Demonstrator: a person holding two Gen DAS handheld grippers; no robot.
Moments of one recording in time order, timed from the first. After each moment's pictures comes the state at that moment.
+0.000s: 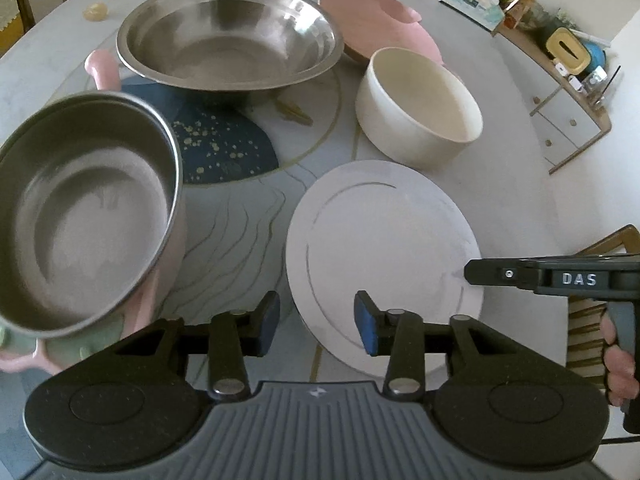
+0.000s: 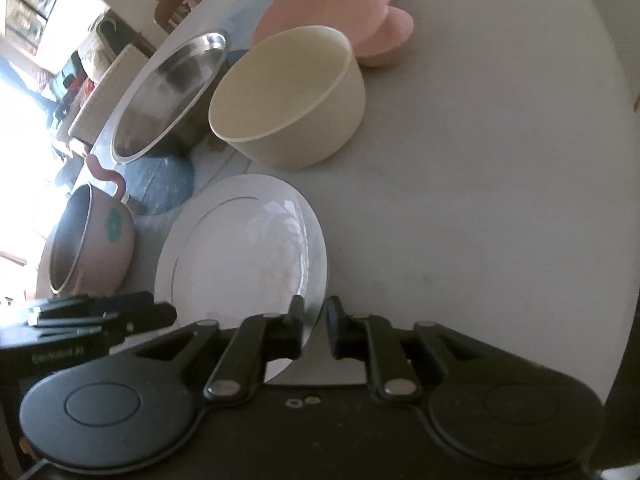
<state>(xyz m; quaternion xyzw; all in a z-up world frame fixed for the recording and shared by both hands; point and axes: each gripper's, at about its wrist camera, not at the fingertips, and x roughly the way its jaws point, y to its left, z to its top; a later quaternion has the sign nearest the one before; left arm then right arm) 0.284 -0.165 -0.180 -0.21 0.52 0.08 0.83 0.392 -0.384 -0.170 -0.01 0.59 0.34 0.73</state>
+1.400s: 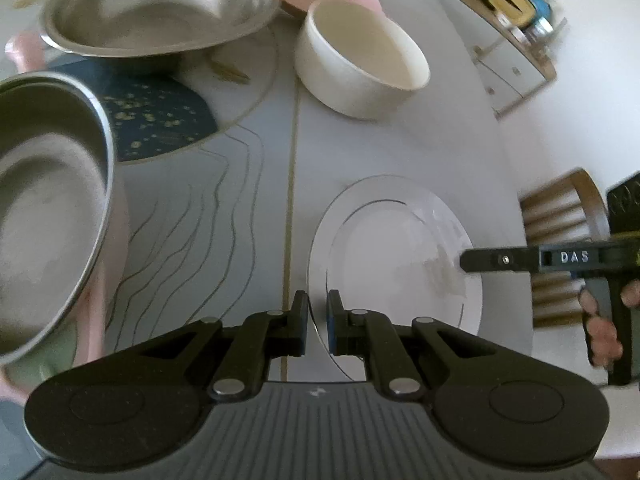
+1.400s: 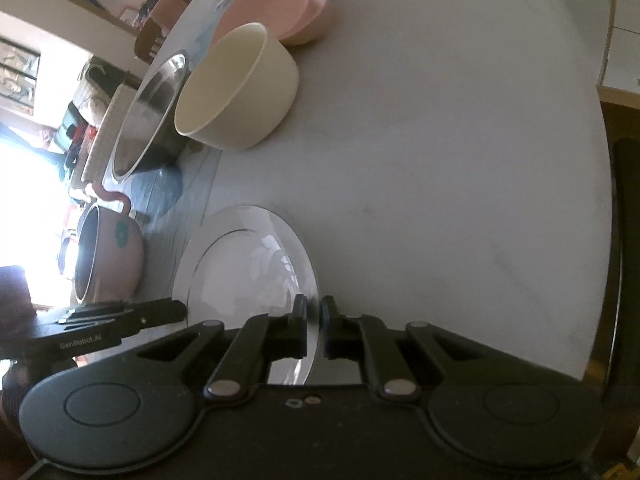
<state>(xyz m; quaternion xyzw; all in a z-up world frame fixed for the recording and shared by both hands) 0.287 -0.160 -0.191 -0.22 0.56 -0.06 0.80 0.386 -0.449 -0.186 0.10 0.63 0.33 0.70</state>
